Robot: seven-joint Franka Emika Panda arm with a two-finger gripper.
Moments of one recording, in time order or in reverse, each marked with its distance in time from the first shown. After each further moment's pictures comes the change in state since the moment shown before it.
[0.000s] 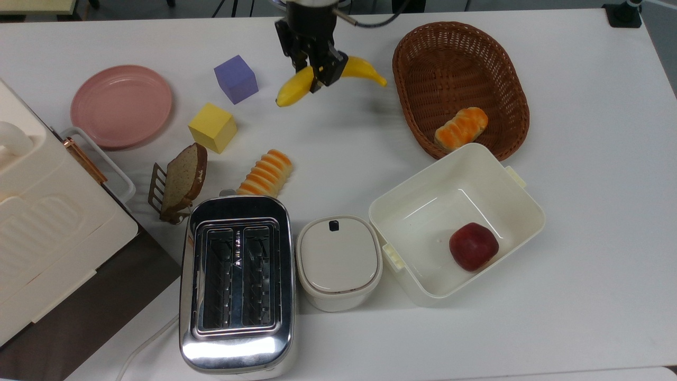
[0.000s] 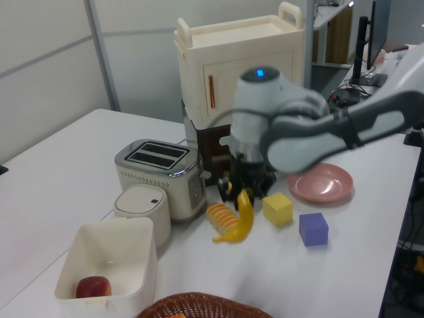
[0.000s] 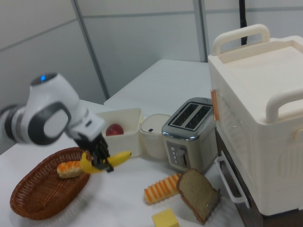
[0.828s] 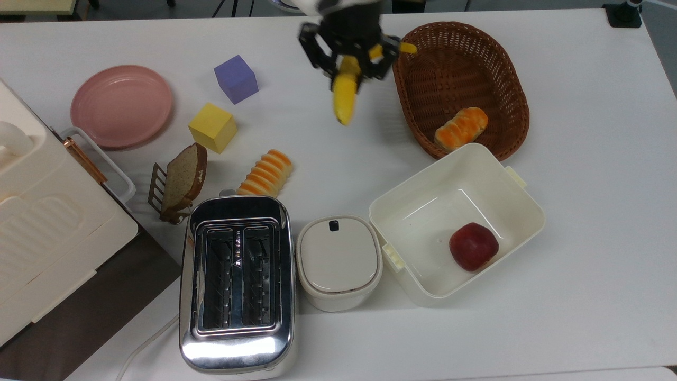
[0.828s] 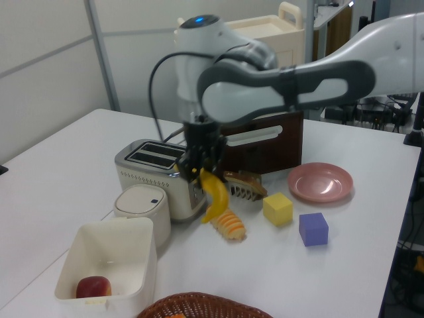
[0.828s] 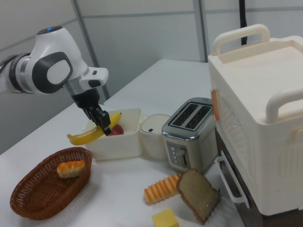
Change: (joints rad) arm 0.008 0.270 0.051 0.526 0.114 -0.329 -0.589
